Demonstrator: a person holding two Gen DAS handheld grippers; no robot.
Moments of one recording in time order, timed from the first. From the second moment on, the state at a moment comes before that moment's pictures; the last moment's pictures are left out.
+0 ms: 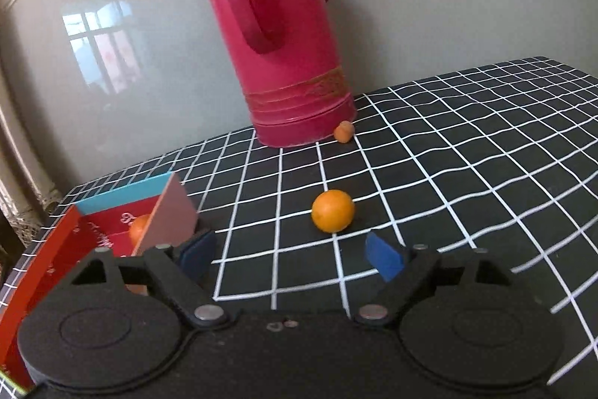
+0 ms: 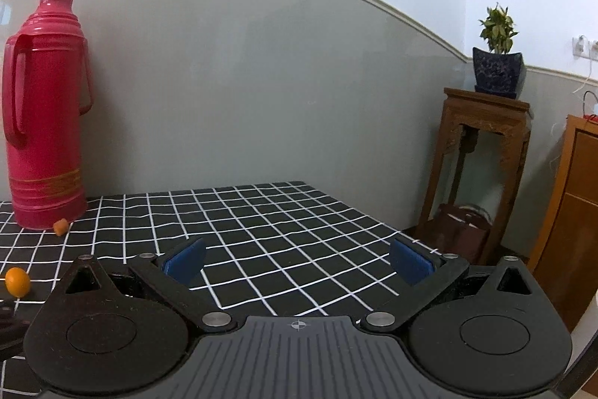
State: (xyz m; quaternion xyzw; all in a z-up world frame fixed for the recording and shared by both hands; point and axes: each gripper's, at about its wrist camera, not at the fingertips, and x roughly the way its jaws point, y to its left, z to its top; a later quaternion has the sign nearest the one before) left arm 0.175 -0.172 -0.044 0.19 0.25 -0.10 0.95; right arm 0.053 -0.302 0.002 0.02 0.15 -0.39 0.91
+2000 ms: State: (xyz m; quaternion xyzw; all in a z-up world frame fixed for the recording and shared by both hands) left arm 0.199 -0.147 -0.030 0.13 0.24 -0.08 0.96; right arm 0.071 -0.291 0.002 0.01 0.16 -0.35 0.92
